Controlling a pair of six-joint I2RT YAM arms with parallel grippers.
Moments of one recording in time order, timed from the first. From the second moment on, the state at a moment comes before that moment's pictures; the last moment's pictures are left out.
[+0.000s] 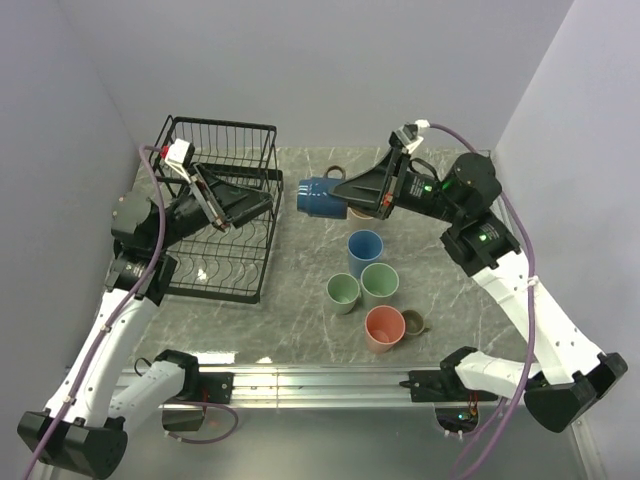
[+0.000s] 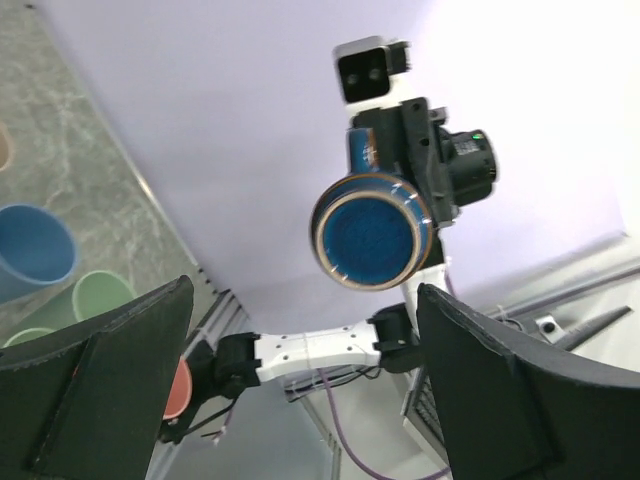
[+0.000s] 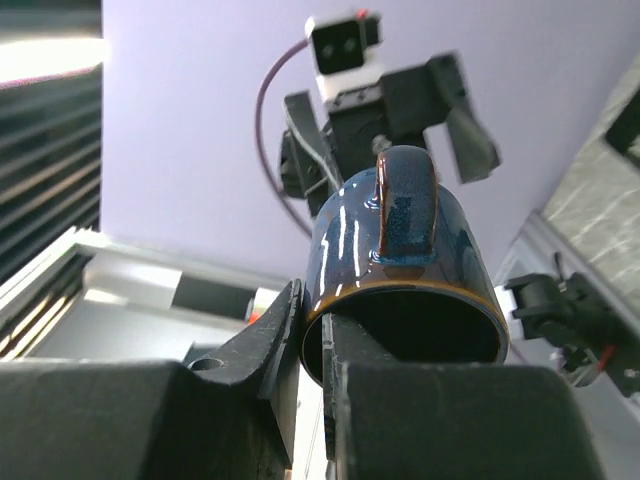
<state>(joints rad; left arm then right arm) -0.24 0.89 1.00 0.12 0.78 -1.23 0.50 1.12 1.31 -0.04 -0.73 1.43</state>
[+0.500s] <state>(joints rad) -0.34 0.90 0.96 0.24 0.72 -1.25 0.60 1.24 1.25 0.10 -0.74 1.48</state>
